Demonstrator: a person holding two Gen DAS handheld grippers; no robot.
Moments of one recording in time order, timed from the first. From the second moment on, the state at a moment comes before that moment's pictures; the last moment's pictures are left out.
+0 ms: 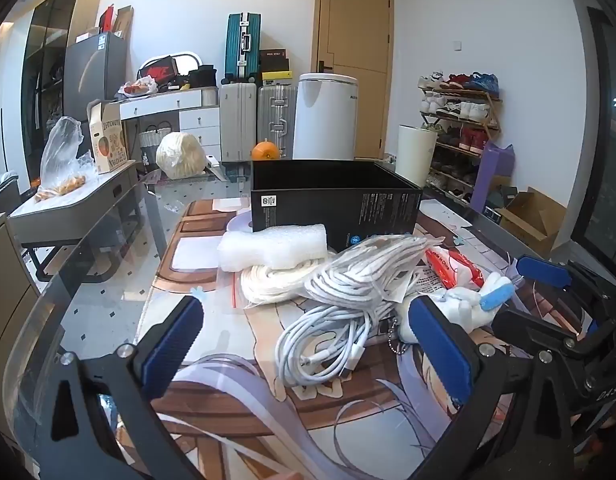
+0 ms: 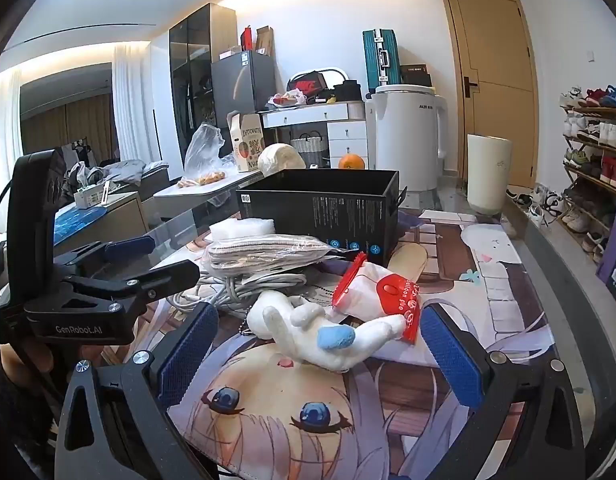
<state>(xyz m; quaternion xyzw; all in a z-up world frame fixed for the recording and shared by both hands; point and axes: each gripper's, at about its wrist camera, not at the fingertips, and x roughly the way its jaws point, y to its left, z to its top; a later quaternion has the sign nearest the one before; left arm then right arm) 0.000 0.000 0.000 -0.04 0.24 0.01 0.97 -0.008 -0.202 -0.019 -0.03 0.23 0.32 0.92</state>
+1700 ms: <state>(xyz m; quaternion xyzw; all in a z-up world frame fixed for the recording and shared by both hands) -0.002 -0.003 0.001 -0.02 0.25 0.02 0.97 -0.006 -0.197 -0.023 -0.04 0.24 0.32 0.92</state>
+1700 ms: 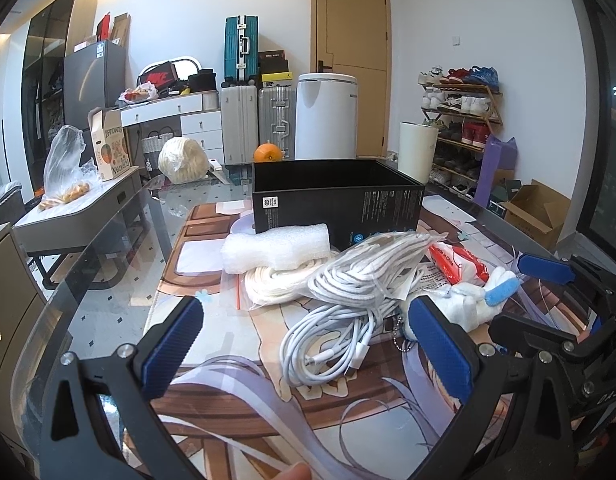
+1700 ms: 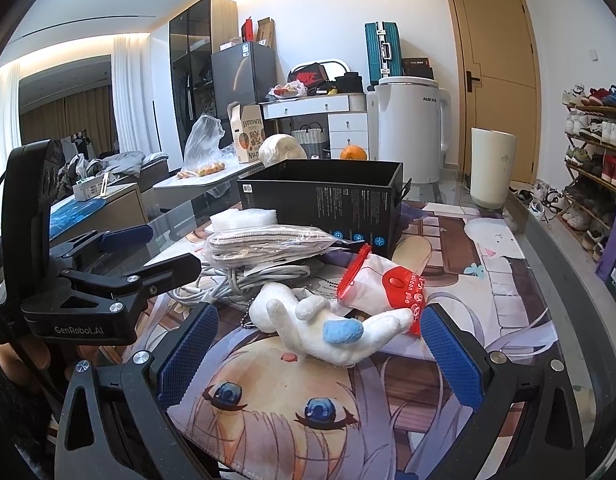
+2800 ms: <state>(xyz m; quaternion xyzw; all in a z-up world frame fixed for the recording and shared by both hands) 0.005 0.002 -0.003 -0.01 0.27 0.01 0.96 0.004 -0.197 -0.020 -0.06 0.27 0.30 0.91</state>
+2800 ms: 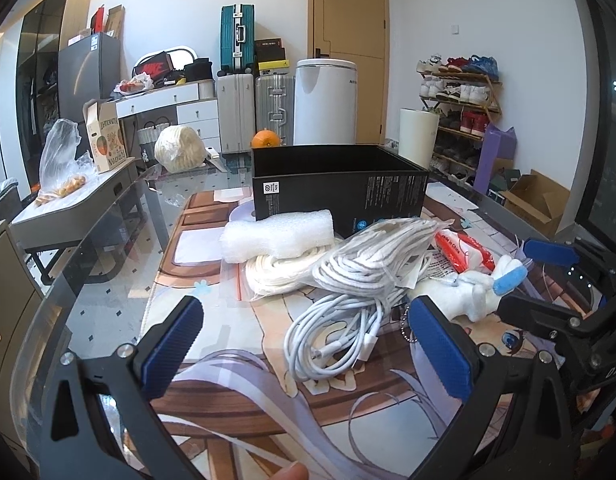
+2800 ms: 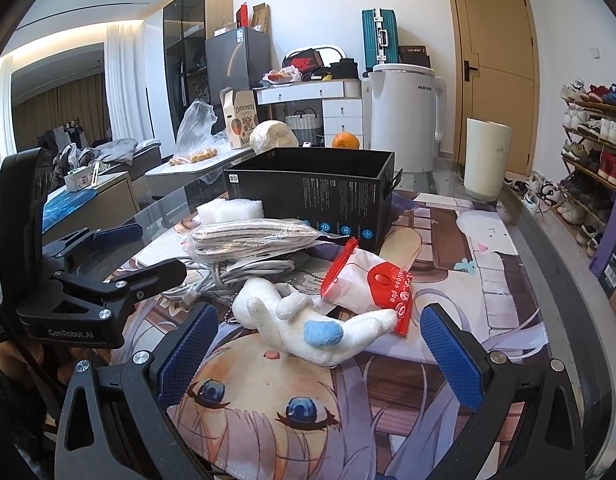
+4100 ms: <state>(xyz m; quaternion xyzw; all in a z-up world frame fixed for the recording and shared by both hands) 0.026 0.001 -0.011 0.00 0.33 0.00 0.94 0.031 -0.183 -0.027 -0.08 0.36 0.35 0.86</state>
